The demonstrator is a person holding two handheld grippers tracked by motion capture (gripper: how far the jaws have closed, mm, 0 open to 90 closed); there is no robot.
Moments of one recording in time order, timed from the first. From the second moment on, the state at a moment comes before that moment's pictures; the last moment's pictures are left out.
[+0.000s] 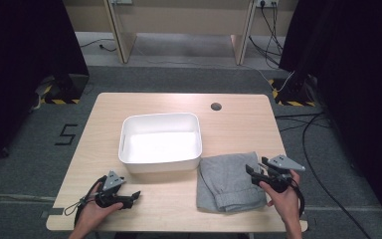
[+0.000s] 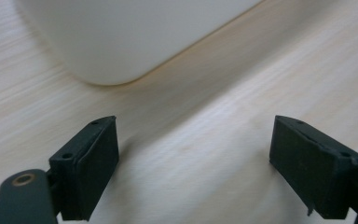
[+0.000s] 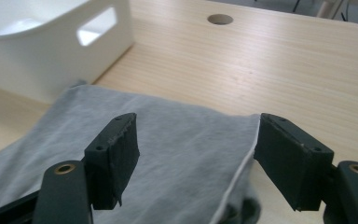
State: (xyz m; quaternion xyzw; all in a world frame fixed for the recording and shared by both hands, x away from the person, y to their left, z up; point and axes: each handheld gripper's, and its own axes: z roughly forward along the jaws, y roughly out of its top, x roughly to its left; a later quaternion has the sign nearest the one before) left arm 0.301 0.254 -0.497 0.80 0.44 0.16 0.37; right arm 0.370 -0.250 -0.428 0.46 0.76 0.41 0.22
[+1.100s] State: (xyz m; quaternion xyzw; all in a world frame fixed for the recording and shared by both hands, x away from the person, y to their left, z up) left arm 0.304 0.070 -0.492 0.87 0.26 0.07 0.41; right arm 0.432 -0.269 -0.471 0.46 0.80 0.37 0.06
